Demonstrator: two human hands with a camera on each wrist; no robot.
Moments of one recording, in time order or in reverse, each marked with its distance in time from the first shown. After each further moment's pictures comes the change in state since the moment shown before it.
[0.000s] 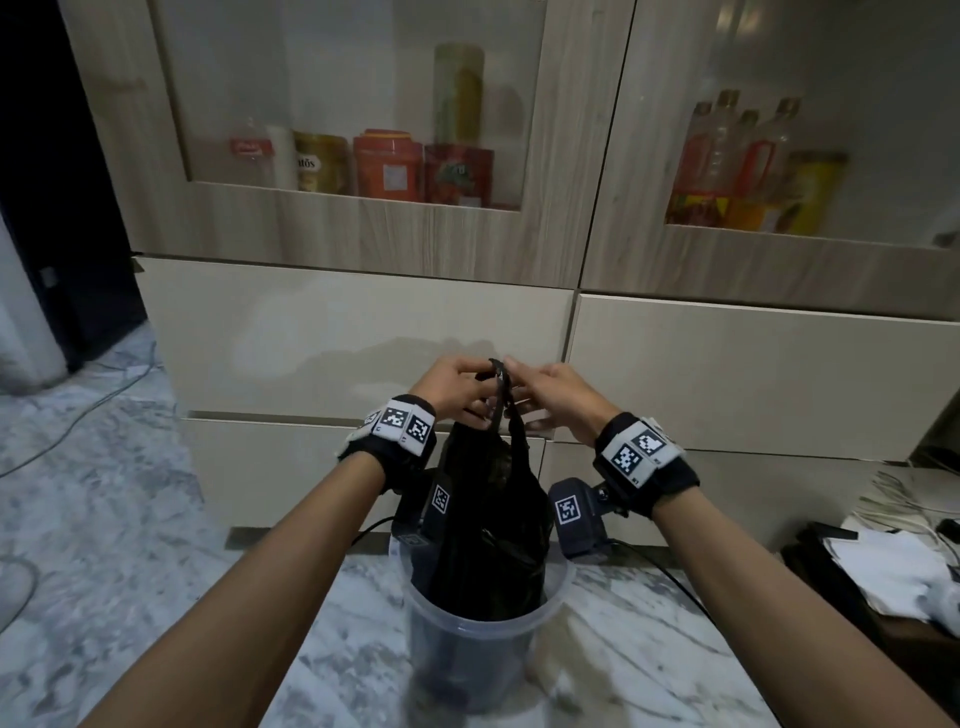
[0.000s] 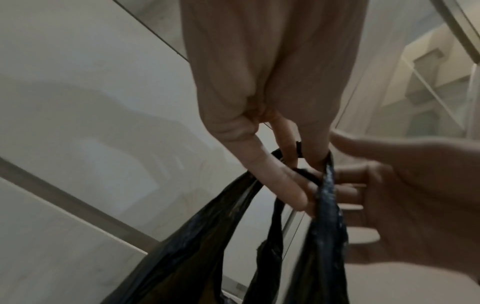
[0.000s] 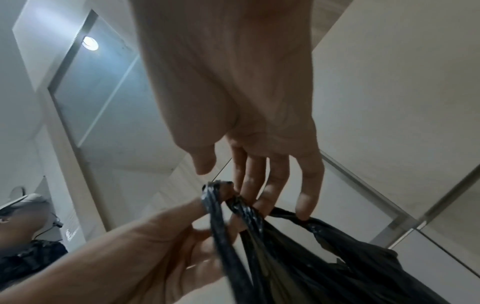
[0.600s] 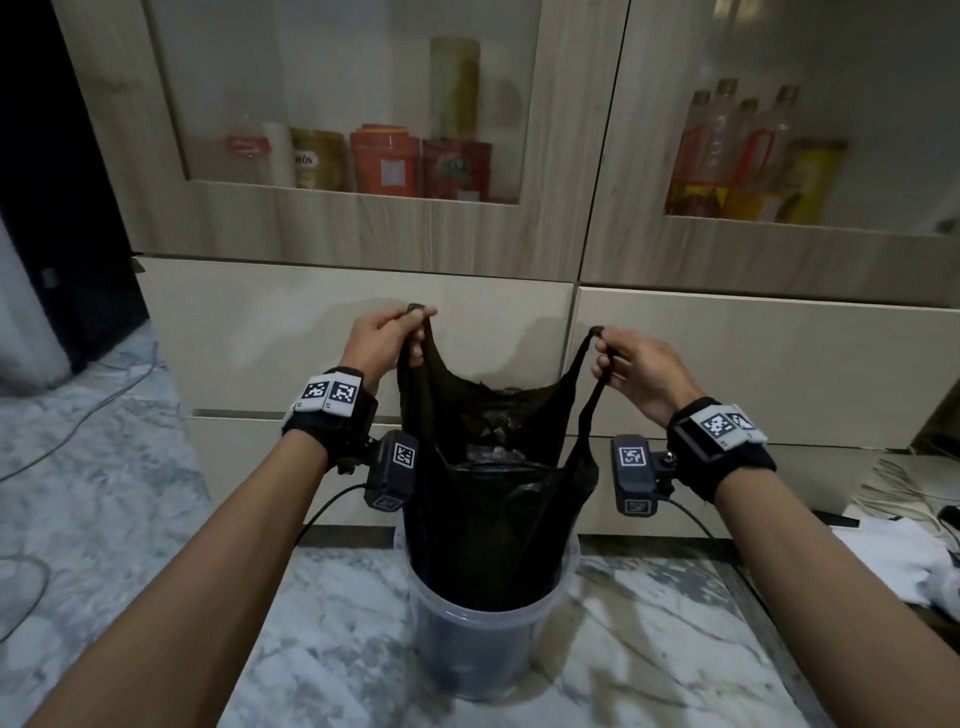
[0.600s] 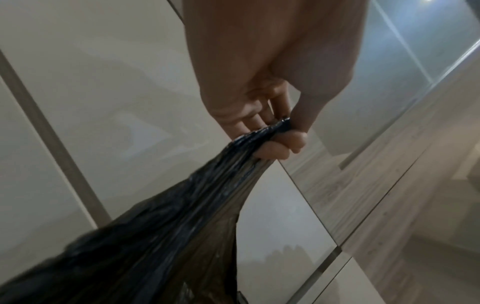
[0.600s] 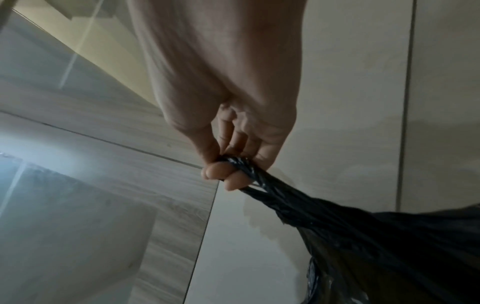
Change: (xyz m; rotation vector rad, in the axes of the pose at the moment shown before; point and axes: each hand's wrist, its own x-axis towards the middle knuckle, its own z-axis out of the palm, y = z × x) left_hand -0.011 0.011 -0.066 -0.239 0.384 0.162; right_hand 0.004 0.021 -0.080 0.575 0.221 -0.139
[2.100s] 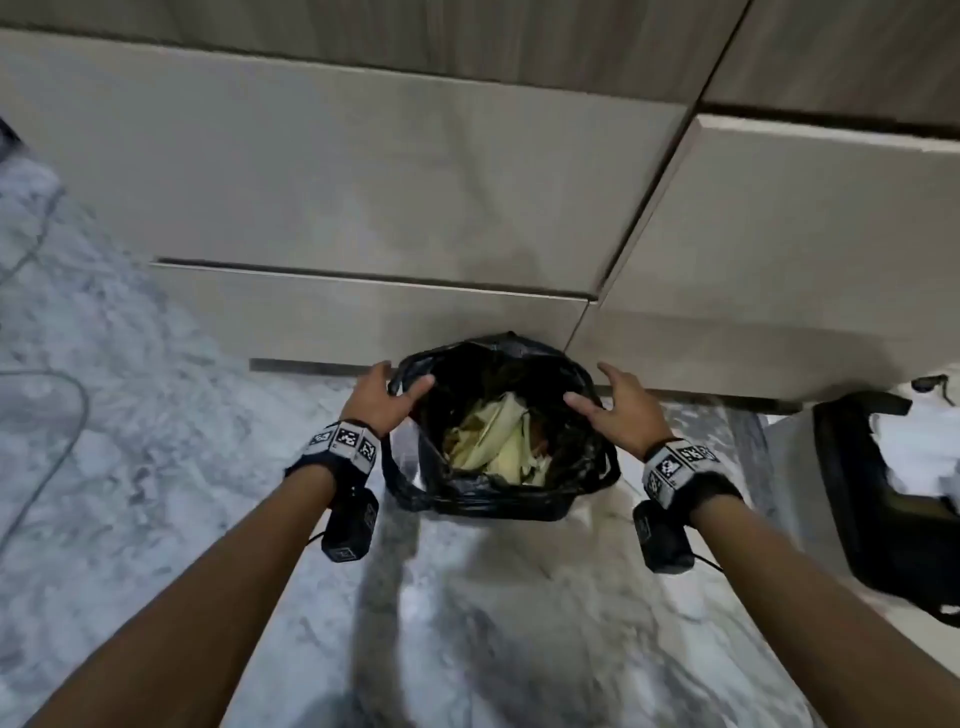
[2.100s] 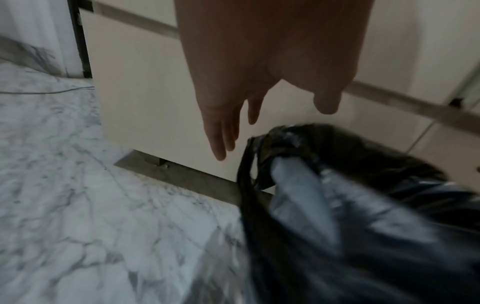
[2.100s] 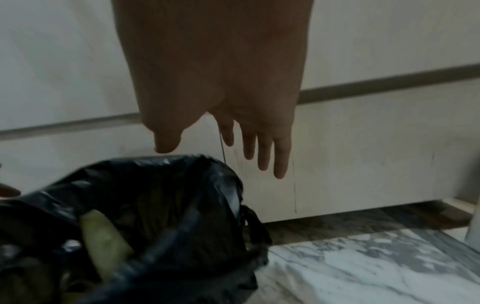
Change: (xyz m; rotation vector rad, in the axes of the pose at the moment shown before) left_hand -0.041 -0.188 -0.035 0.710 -0.064 -0.653; right_hand -0.012 0.166 -0.032 -1.245 -0.192 0.428
